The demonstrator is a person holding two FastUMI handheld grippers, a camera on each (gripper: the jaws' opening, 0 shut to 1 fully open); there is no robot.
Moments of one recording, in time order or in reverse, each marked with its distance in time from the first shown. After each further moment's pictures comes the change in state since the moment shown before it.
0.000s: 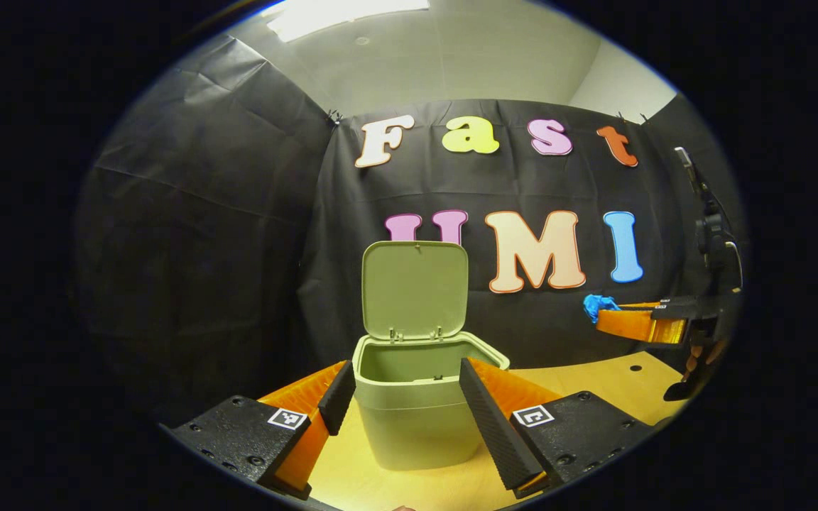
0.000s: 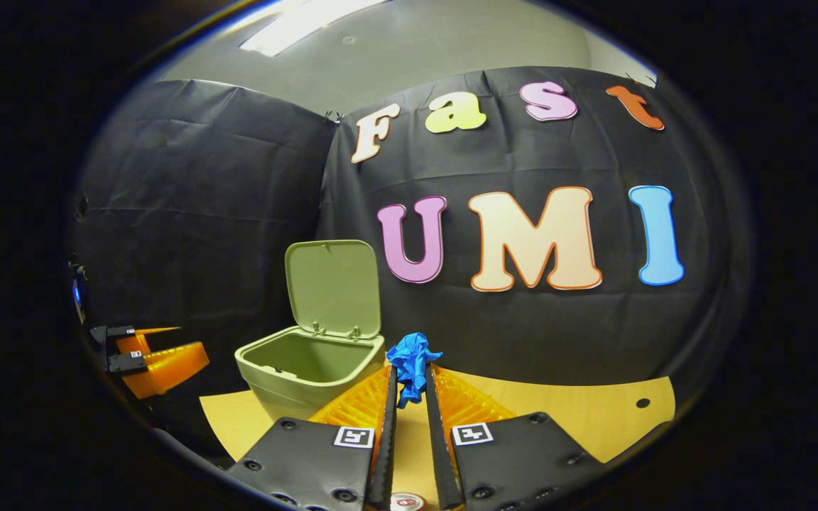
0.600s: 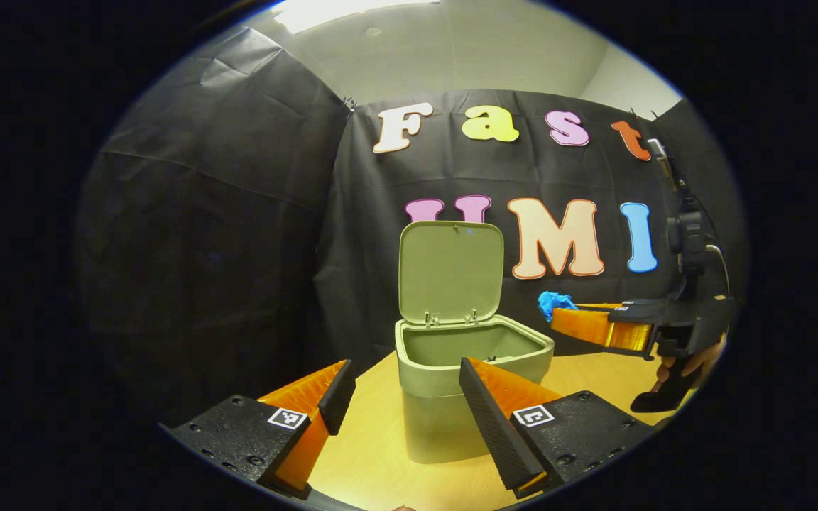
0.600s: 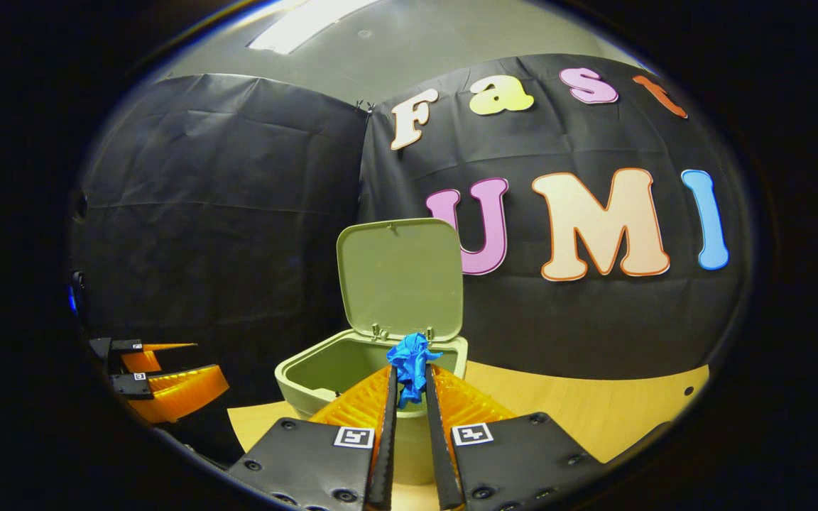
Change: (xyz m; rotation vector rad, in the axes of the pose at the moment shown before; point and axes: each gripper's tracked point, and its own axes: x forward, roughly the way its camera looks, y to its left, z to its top) left arm 0.006 0.053 -0.023 -0.009 0.049 0.021; right arm 0.075 0.099 -0.032 0.025 0.035 0.118
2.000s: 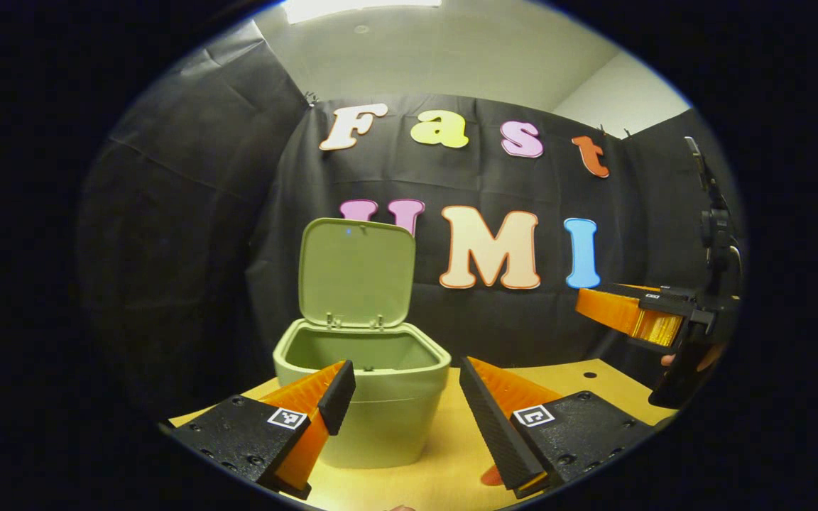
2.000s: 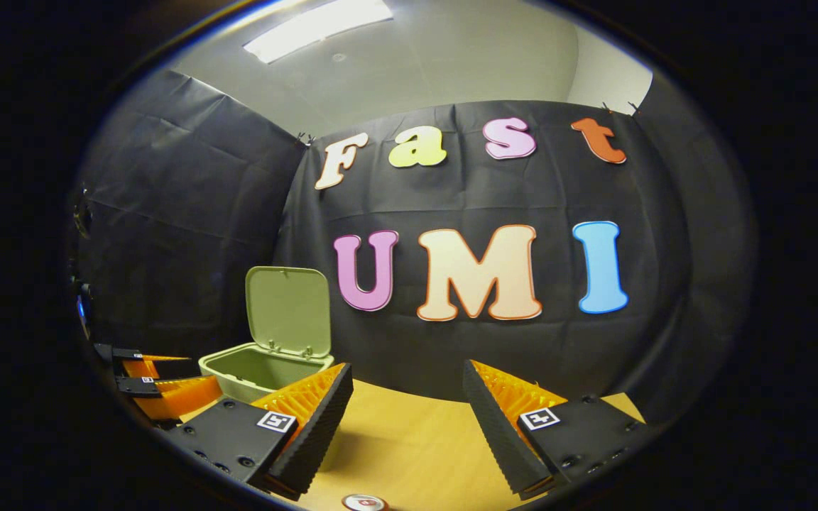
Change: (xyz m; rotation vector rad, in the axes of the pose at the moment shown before) left arm 0.006 -0.141 0.001 -0.090 -0.024 -0.246; right arm -0.158 -0.161 0.063 -0.090 -0.160 -0.356
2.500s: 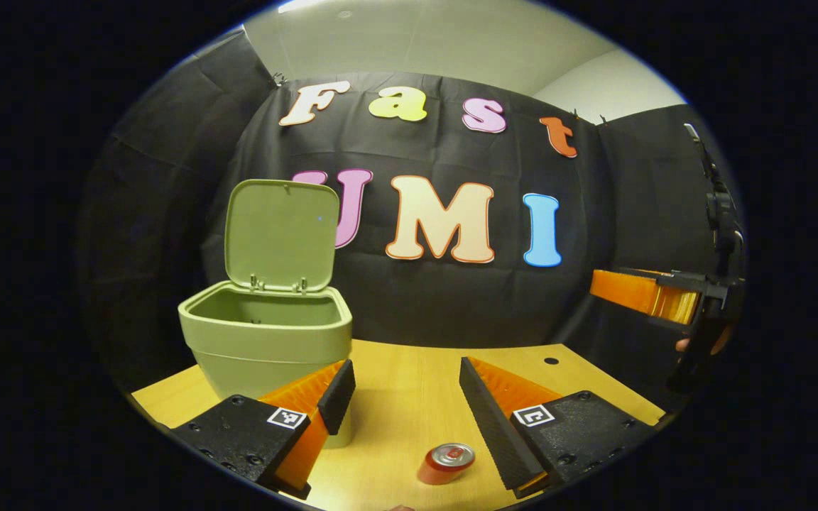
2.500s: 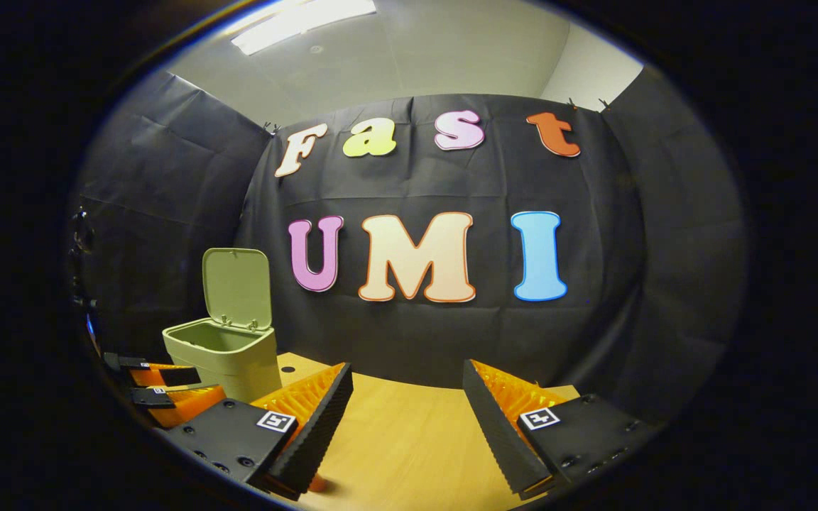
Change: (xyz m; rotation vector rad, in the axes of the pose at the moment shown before) left arm 0.009 -0.095 -0.056 -0.015 0.097 -0.100; right arm -0.052 -0.108 -0.016 -0.024 0.056 -0.125
